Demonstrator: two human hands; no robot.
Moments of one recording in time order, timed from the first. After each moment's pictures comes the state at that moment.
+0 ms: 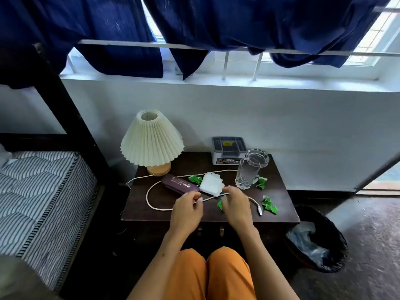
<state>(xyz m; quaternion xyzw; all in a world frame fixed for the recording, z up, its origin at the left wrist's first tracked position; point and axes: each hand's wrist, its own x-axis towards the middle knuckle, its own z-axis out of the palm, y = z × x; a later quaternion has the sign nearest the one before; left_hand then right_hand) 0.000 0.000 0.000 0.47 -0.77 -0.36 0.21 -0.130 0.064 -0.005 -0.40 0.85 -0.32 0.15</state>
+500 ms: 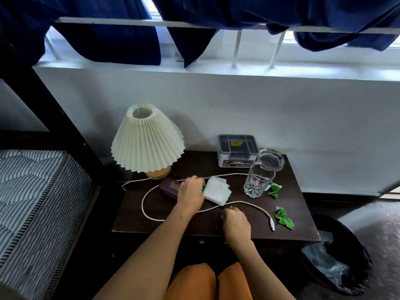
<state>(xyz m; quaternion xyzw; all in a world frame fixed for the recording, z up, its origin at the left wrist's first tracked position) -0.072 -0.095 -0.039 0.46 -0.87 -0.18 0.05 -0.150 0.025 -0.070 -0.42 0.88 -0.06 0.21</state>
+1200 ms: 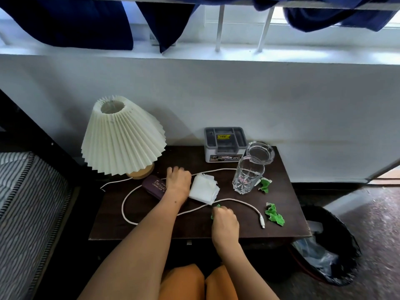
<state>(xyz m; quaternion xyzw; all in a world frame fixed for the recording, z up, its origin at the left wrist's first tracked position) -0.111 -0.130 -0.062 0.43 -0.89 0.02 -0.12 -0.152 0.023 -0.073 -0.39 0.90 -0.07 0.19</state>
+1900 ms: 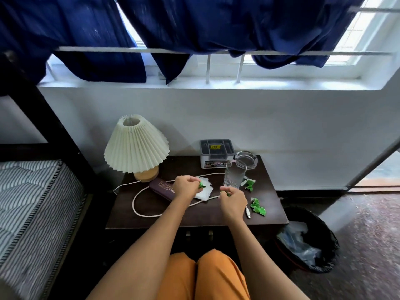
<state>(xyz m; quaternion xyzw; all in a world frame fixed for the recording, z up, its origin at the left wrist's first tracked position) -0.088 -0.040 0.008 0.57 -0.53 -0.58 0.26 -0.156 0.056 -0.001 -0.17 0.85 -0.46 0.20</state>
